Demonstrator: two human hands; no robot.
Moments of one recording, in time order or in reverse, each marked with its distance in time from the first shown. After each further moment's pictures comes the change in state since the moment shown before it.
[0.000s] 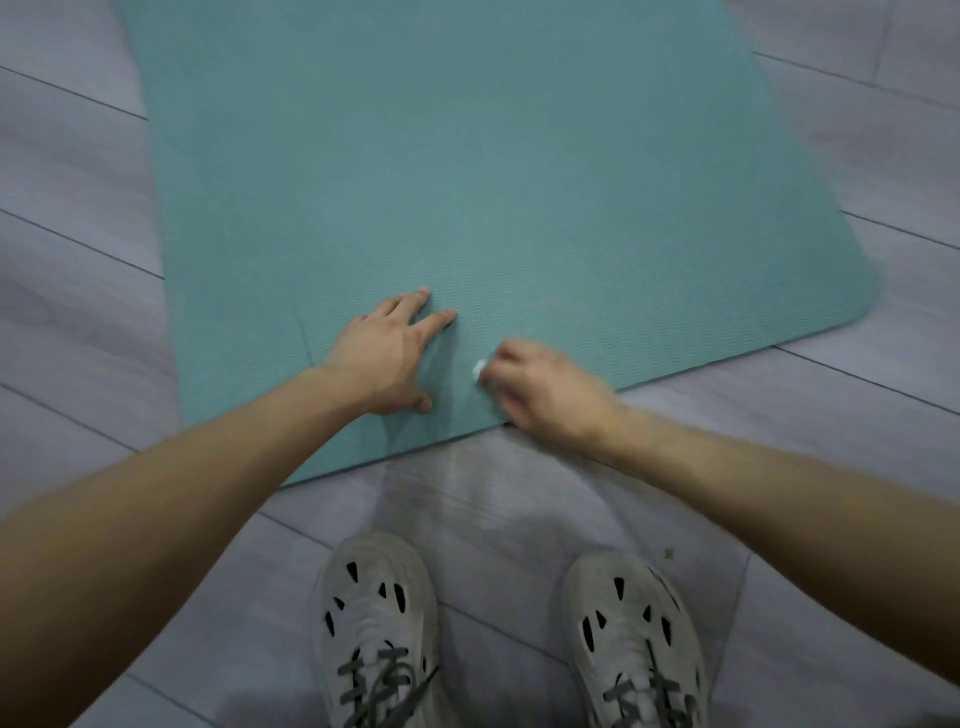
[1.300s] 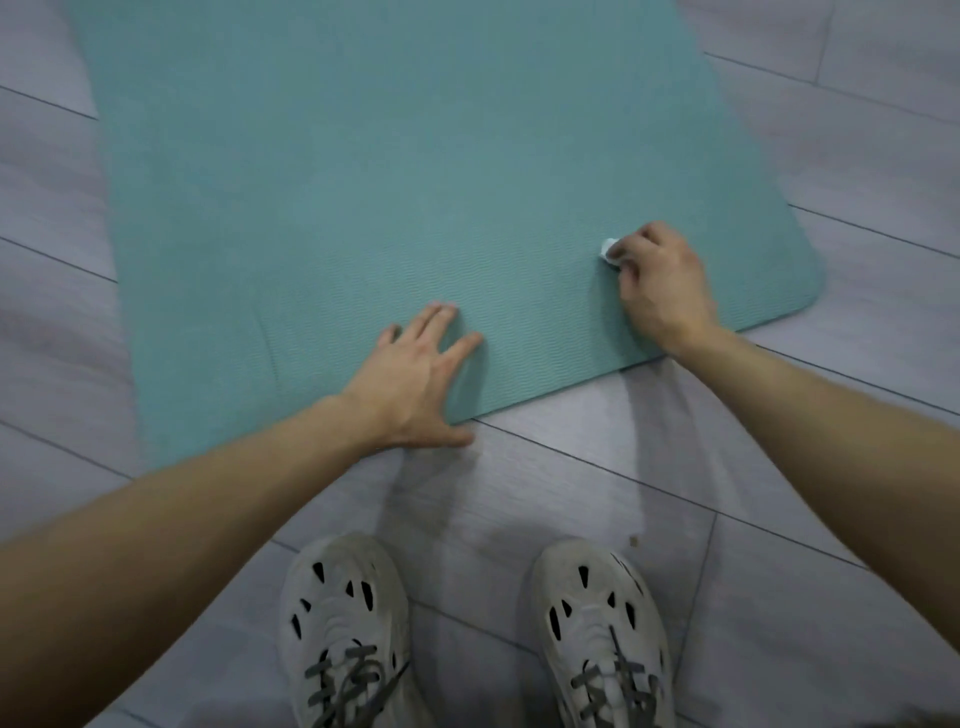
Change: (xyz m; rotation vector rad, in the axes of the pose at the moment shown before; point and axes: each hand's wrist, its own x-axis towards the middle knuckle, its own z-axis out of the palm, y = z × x) left_hand 0.000 0.052 0.018 0.029 0.069 0.186; right_hand -0.025 0.121 -0.083 -0.210 0.361 0.545
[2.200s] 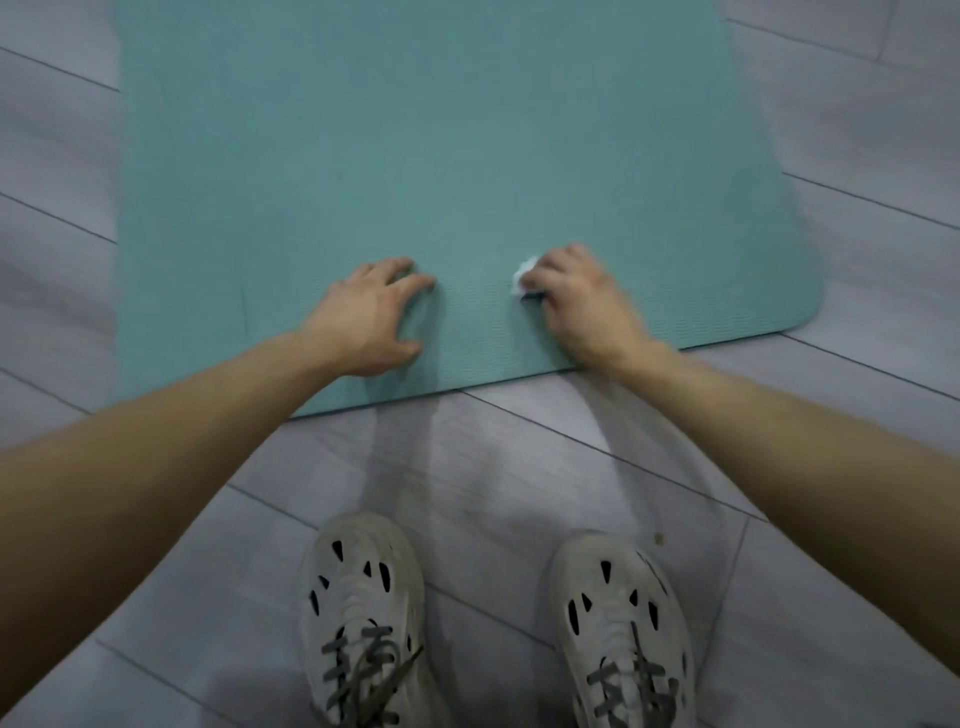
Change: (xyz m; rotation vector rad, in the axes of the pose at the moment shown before) left_hand 0.001 -0.071 -0.011 -0.147 0.035 -0.204; right_hand -0.018 -0.085 0.046 0.134 -0.104 -0.439
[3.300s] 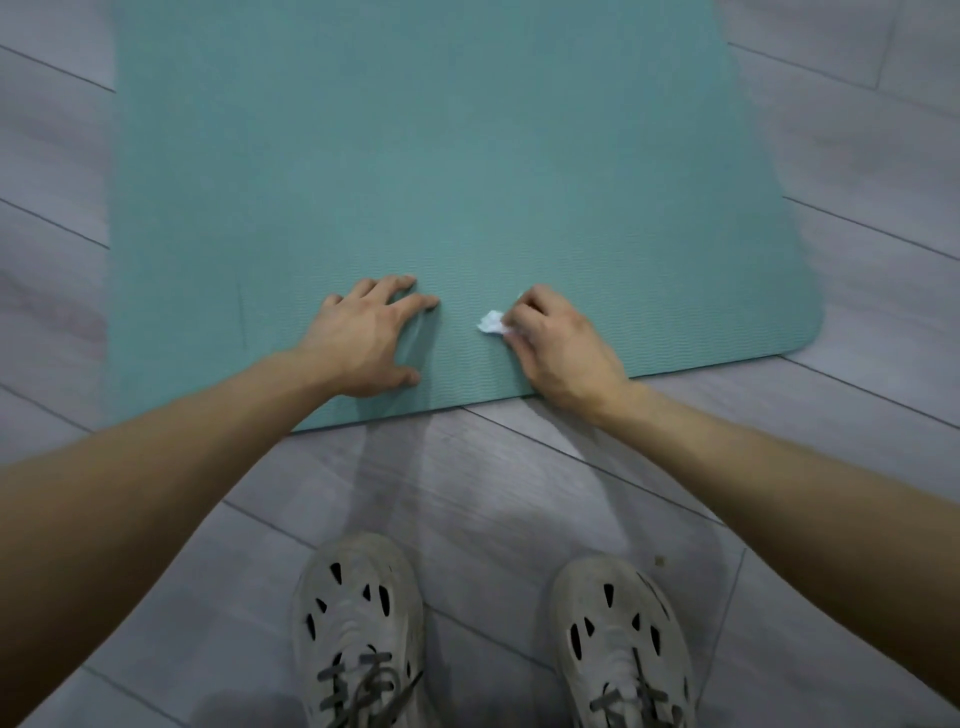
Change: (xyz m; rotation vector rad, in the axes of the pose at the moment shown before) left_hand -0.002 -0.003 -0.003 0.079 -0.029 -0.007; right_hand -0.007 -0.034 0.009 0.042 -0.082 0.085
